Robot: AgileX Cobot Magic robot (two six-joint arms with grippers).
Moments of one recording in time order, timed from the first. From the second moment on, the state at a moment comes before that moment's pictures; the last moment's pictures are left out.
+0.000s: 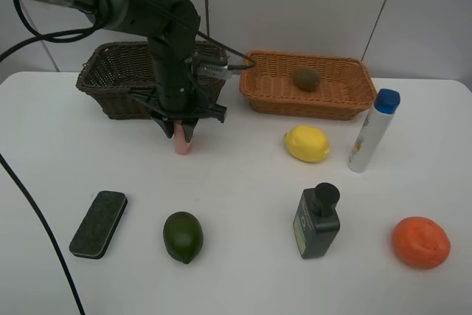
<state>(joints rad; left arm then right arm) -0.57 2.18 -1.56 0.13 0.90 -0.42 -0.01 0.00 -0.52 -0.06 1.07 0.10</state>
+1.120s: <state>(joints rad) -0.26 2.20 -1.95 -0.02 0.97 -0.25 -0.01 0.00 -0.52 -0.06 1.07 0.10</state>
